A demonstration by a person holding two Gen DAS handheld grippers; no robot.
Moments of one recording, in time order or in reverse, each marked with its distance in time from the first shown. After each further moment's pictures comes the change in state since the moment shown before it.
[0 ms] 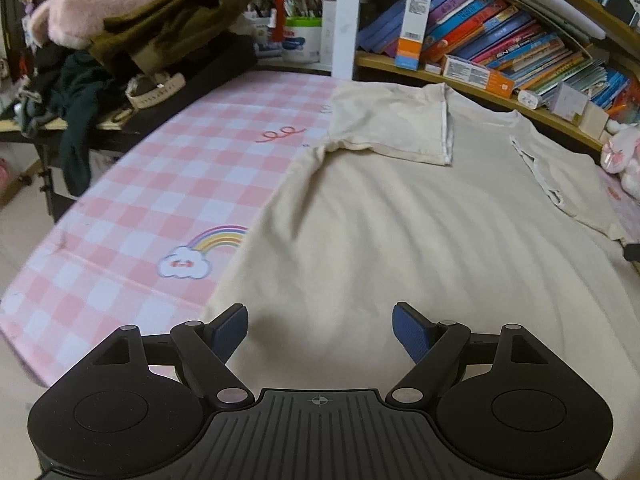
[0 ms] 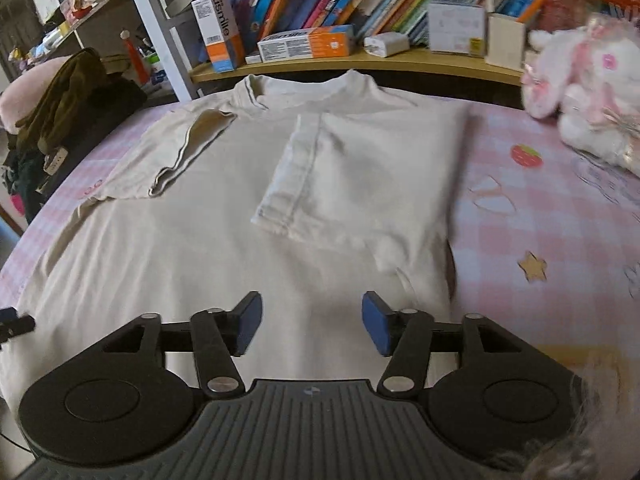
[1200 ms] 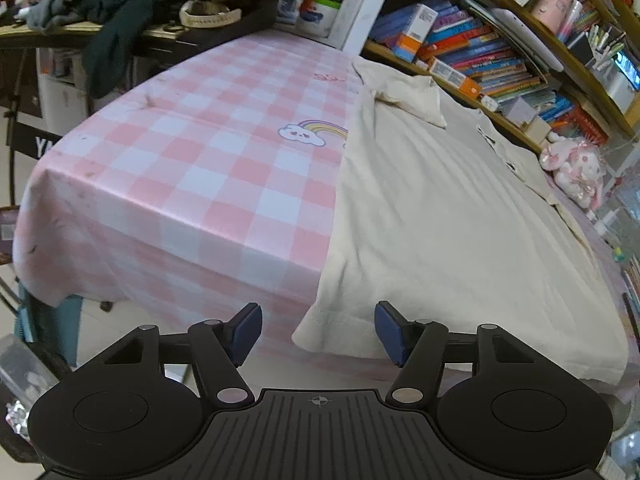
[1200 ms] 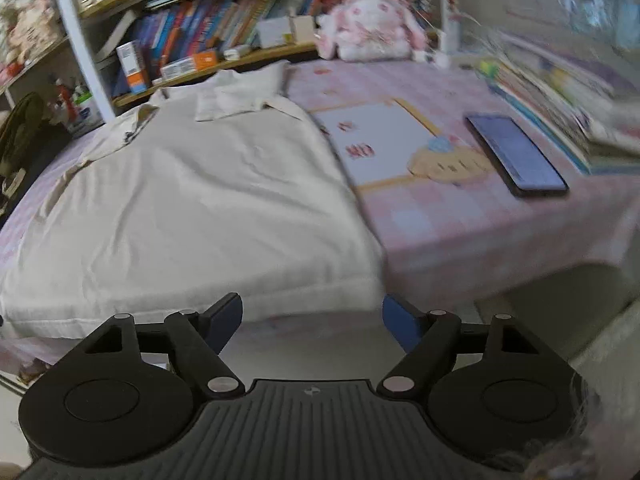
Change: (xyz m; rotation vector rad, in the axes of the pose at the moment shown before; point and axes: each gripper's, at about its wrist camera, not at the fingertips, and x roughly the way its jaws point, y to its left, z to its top) left arm -0.033 0.148 -0.093 -0.081 0.045 -0.333; right arm -0.192 0.082 -0.268 0.375 -0.146 -0.350
